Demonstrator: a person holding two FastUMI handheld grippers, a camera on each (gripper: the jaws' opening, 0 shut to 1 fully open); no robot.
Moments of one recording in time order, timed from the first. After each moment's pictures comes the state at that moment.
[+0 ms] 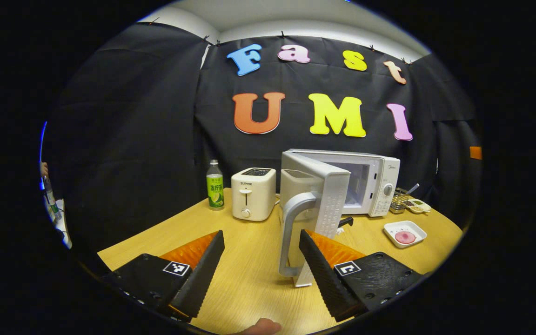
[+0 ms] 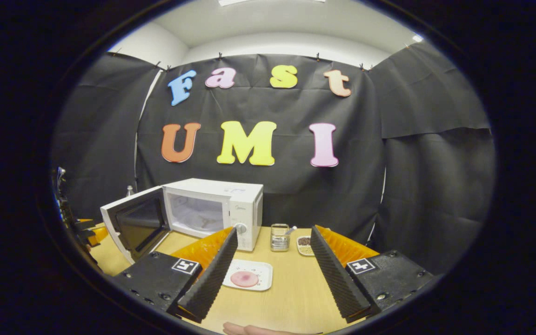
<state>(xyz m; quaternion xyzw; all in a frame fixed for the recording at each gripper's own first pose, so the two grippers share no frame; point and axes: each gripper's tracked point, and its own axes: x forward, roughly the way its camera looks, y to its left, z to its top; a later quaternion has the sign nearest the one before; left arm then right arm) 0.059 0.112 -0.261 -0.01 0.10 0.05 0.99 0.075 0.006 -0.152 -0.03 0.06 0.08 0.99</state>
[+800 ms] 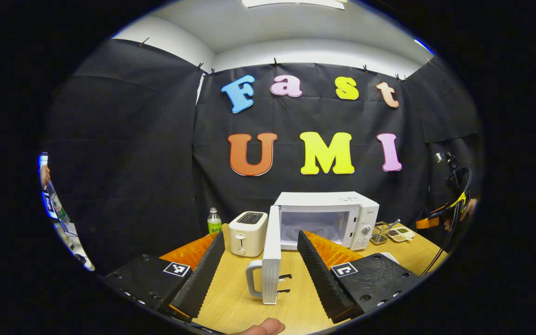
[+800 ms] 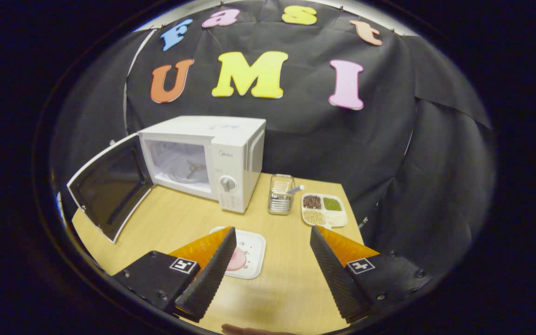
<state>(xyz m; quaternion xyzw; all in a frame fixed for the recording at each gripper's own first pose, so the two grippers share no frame) 0.037 0.052 -0.107 0.01 0.02 0.03 1.00 0.194 0.005 -0.256 -0.08 0.32 0.12 0.94</state>
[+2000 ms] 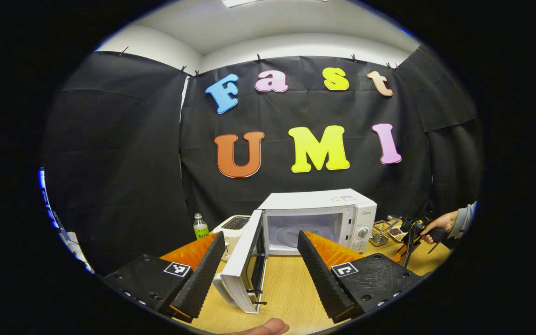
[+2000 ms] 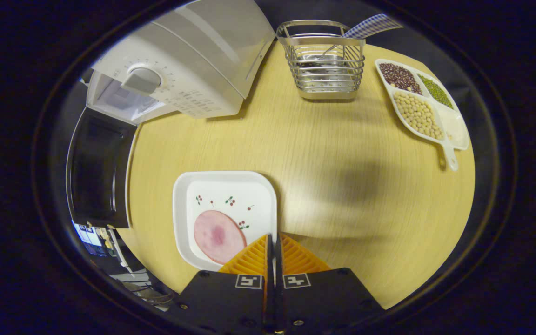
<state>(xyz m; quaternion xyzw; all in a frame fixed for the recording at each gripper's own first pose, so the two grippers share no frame) 0.085 -0.006 -0.118 0.04 0.04 0.03 1.00 0.235 0.033 -0.444 0.02 0.66 0.21 0.72</state>
